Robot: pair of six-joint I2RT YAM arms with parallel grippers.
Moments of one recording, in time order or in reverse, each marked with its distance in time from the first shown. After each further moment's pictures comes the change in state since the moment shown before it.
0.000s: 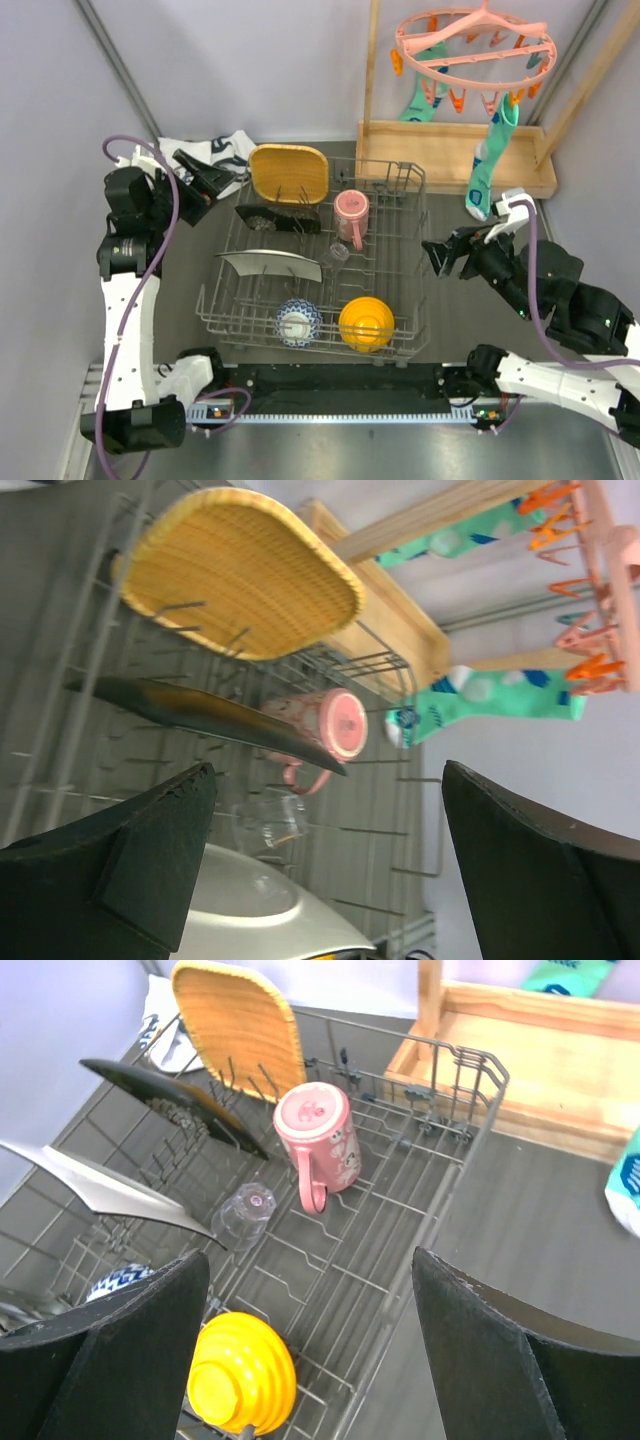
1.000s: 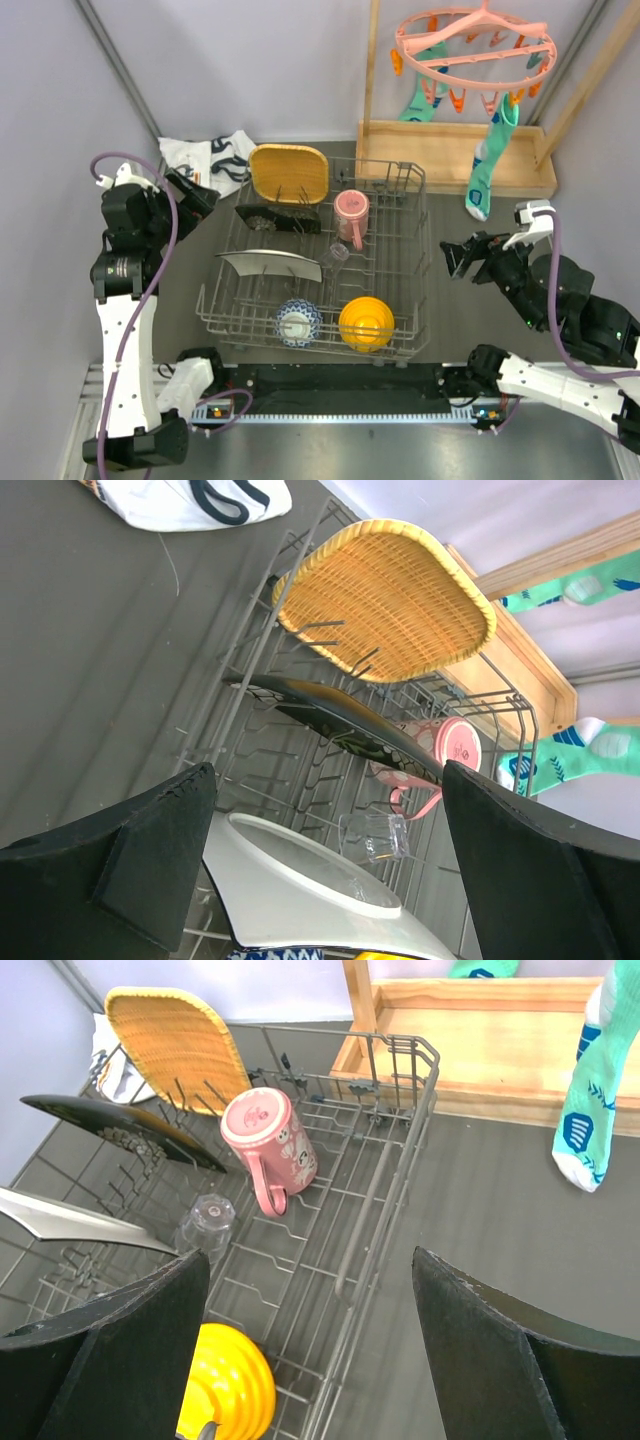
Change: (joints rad) left arm 0.000 -0.098 0.004 -0.198 -0.291 0.155; right arm 0.000 -0.105 -0.064 -0.040 0.141 0.076
